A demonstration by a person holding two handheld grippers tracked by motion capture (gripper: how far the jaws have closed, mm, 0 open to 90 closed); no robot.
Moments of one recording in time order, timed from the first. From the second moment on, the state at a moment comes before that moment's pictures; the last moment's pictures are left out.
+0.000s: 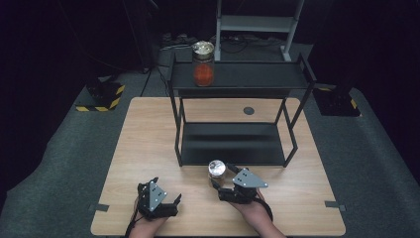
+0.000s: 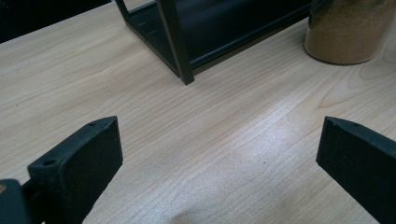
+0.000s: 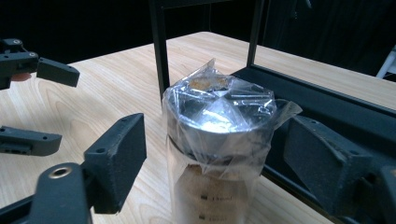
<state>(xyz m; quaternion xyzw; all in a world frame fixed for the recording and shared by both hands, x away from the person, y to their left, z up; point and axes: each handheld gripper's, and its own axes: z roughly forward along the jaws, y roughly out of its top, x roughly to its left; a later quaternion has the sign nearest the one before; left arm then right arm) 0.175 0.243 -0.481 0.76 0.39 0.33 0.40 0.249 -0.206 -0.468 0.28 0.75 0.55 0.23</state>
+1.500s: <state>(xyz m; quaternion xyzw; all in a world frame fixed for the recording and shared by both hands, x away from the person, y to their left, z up) 0.175 0.245 -0.482 0.76 0.40 0.33 0.41 0.259 -0.207 -0.474 0.27 0.73 0.58 0.24</state>
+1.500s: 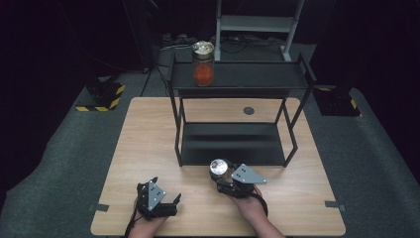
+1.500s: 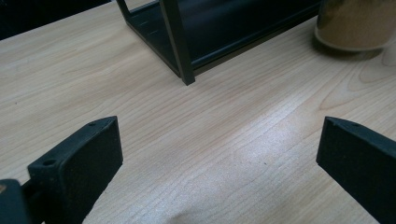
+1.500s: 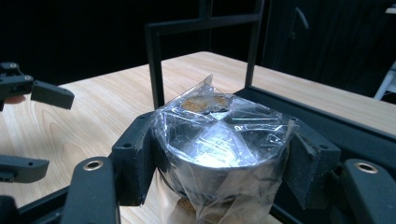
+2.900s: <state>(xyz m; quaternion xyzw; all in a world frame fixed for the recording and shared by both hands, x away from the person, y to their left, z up) 0.176 0.245 -0.481 0.76 0.40 0.33 0.41 0.236 -0.292 -0.416 0.31 0.67 0.59 0.32</state>
